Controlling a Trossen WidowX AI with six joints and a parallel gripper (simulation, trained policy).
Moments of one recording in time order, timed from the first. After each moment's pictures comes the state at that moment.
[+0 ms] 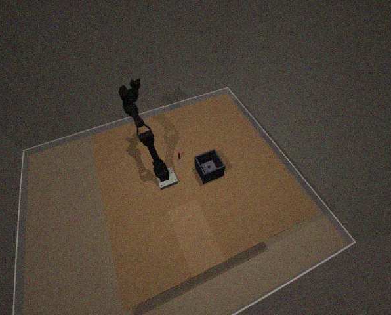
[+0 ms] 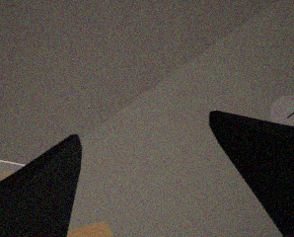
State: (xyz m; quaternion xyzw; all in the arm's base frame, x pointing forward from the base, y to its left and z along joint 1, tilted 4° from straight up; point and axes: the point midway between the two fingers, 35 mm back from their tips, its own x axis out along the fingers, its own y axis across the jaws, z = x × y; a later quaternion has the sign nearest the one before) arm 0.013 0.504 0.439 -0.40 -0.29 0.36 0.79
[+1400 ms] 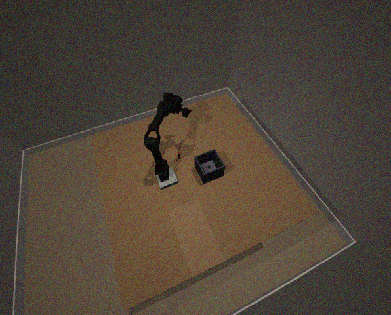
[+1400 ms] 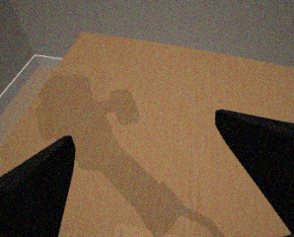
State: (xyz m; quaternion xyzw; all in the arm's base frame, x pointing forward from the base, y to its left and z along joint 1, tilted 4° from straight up) arm 0.280 0.330 0.287 -0.06 0.25 0.22 0.94
